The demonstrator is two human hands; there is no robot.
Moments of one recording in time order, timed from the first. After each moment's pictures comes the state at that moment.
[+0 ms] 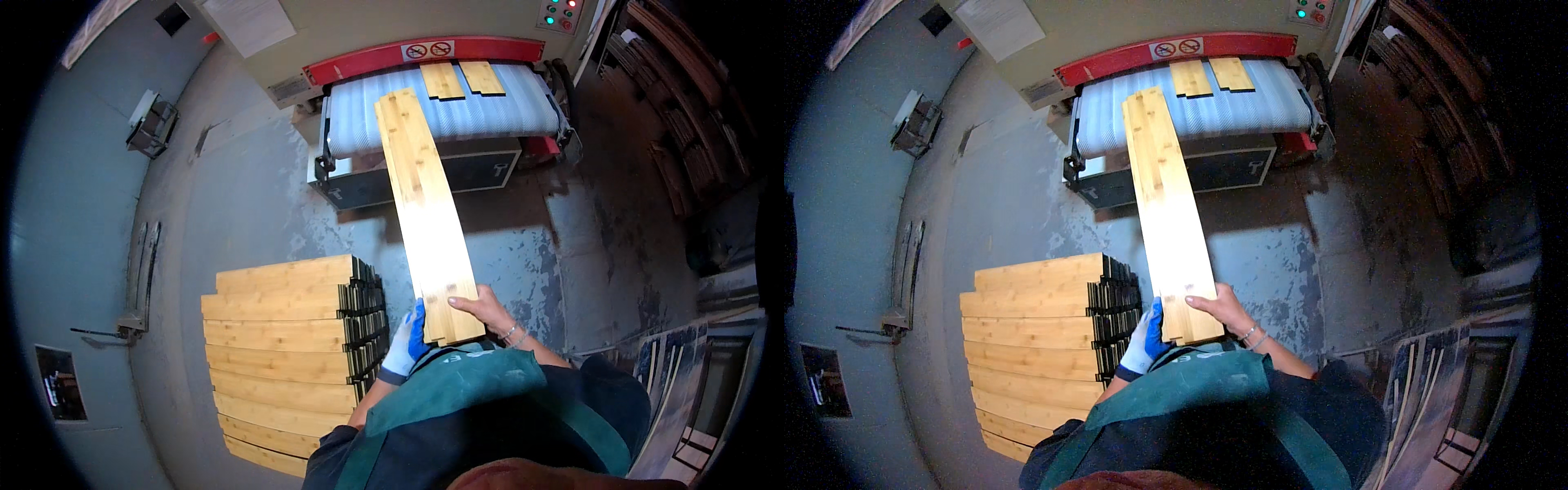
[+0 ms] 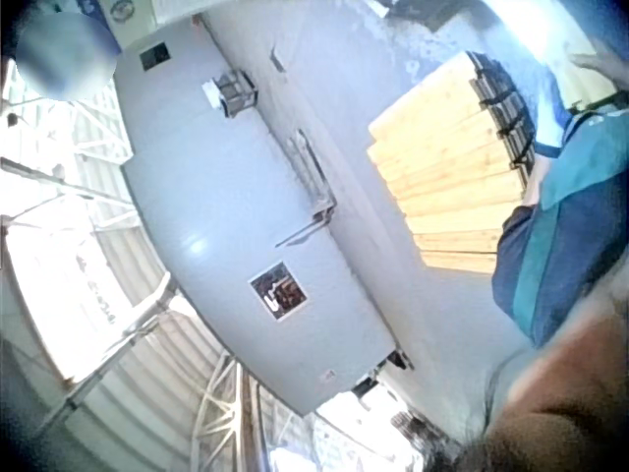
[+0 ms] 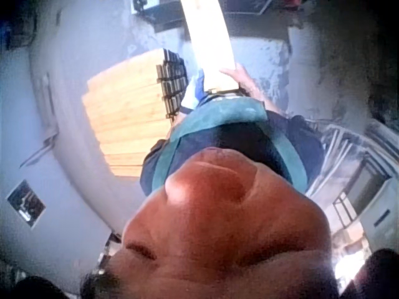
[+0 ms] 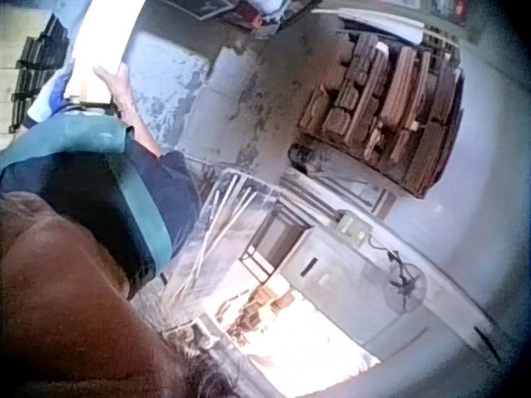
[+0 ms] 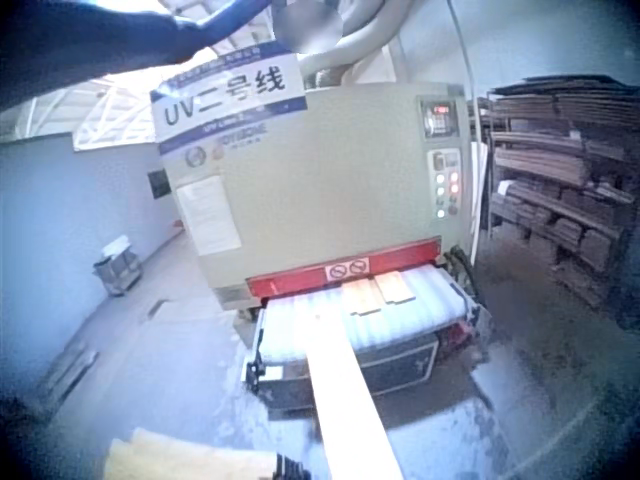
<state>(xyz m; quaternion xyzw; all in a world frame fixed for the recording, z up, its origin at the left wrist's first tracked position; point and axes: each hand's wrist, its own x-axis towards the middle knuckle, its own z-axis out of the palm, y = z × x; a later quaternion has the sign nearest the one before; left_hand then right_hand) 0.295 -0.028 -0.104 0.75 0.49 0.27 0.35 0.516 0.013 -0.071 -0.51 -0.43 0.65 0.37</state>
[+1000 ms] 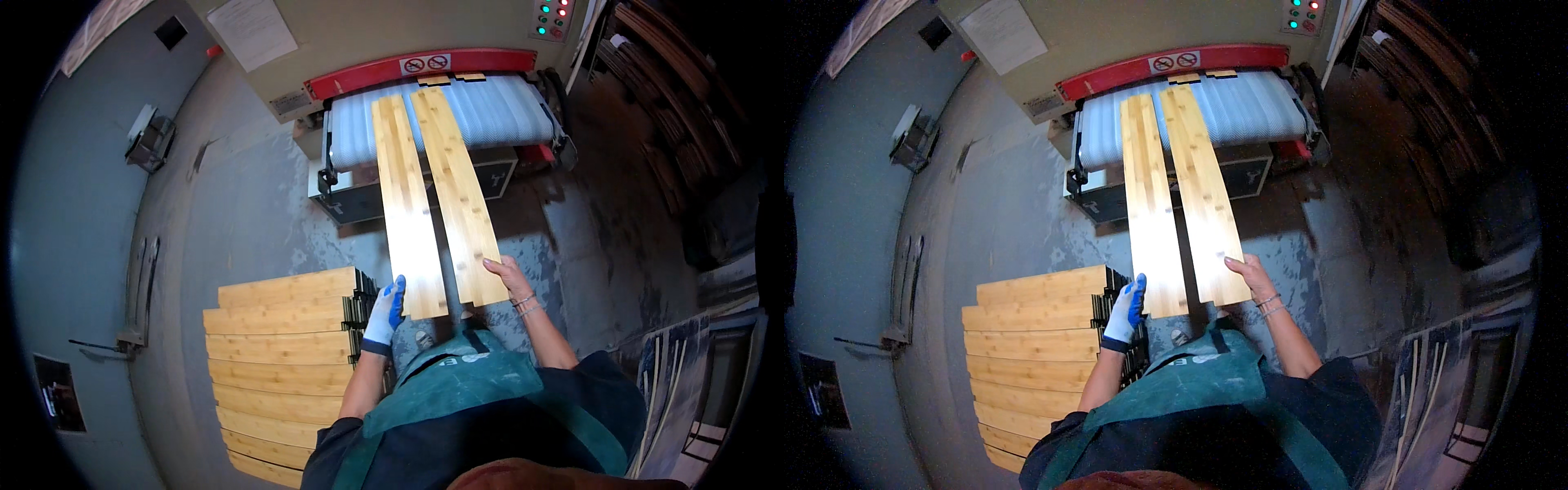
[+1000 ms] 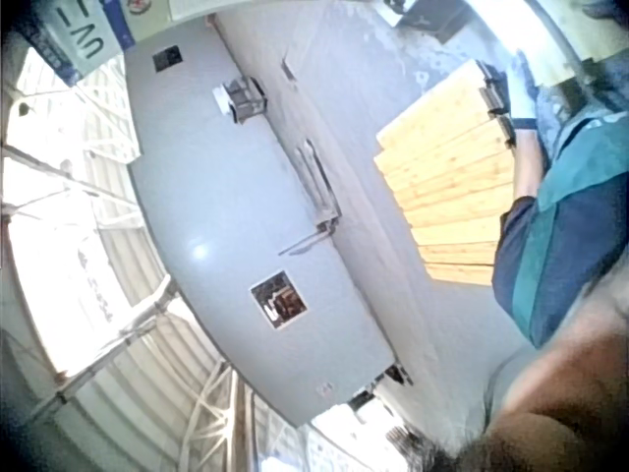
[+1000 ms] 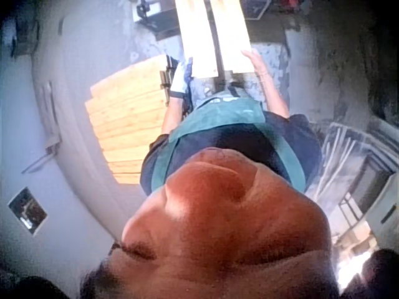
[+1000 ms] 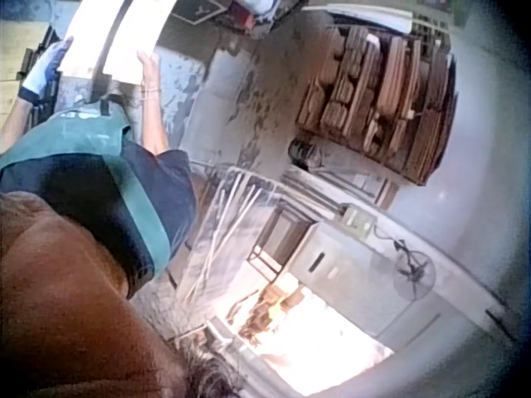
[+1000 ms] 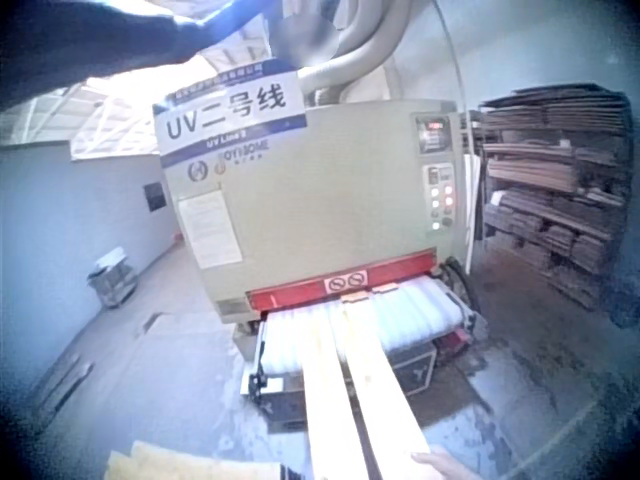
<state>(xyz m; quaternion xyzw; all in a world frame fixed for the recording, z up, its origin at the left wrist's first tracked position) 0.247 0.068 -0.123 0.43 0.59 0.35 0.60 0.564 0.077 -0.100 -0.46 -0.33 0.67 0.48</state>
